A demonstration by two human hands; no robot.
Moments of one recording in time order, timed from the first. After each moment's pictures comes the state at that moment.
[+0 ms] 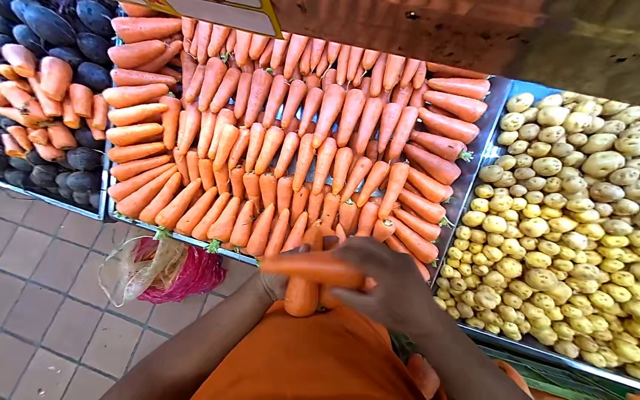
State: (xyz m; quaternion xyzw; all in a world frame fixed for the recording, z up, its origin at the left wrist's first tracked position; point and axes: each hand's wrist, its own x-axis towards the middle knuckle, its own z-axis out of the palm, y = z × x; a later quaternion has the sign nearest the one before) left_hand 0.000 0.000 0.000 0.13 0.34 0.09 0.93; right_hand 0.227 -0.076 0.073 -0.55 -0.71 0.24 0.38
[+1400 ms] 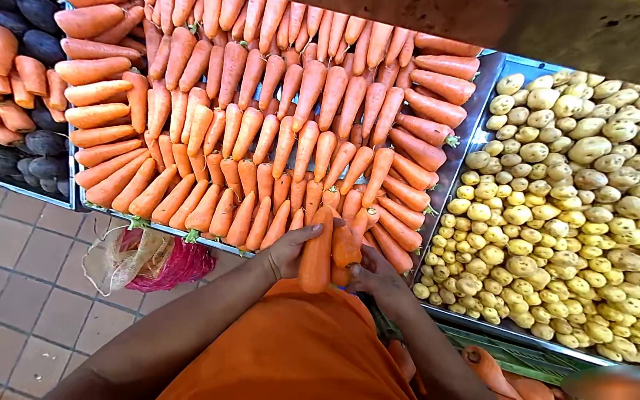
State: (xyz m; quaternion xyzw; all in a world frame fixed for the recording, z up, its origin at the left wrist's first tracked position) left_hand 0.065 0.011 -0.012 0.24 0.27 0.14 0.92; right_hand 0.264 -0.125 -0.022 -0.57 -0.20 0.69 0.40
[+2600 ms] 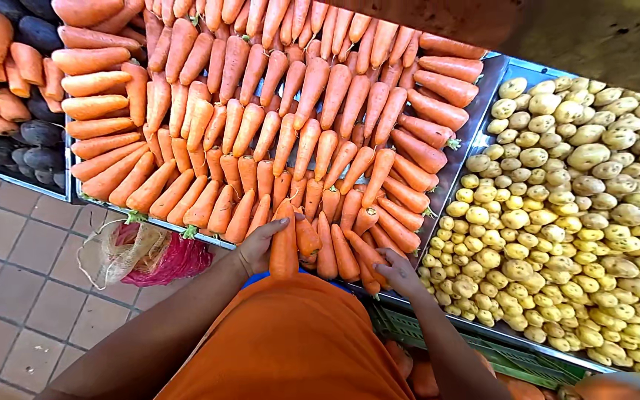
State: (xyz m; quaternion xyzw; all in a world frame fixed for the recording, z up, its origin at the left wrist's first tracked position) left_hand 0.015 0.022 -0.033 0.24 0.40 0.19 0.86; right_hand 0.340 -0.139 -0.128 -0.74 -0.38 0.53 0.15
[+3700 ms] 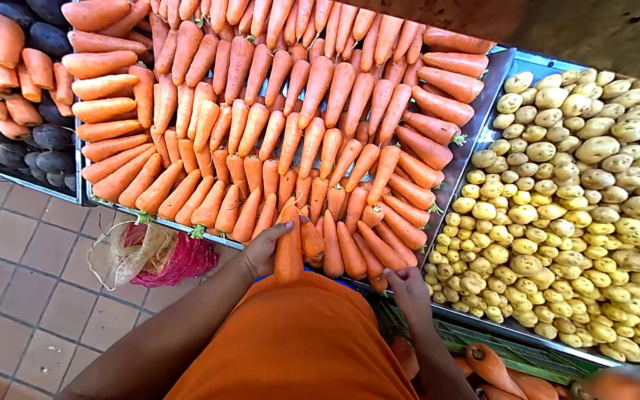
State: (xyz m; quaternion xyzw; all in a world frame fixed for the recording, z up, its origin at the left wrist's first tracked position) left_hand 0.007 0.014 -0.028 0.24 0.42 0.17 0.86; right_hand 0.285 -0.175 -0.089 -0.88 -0.20 0.40 0.16
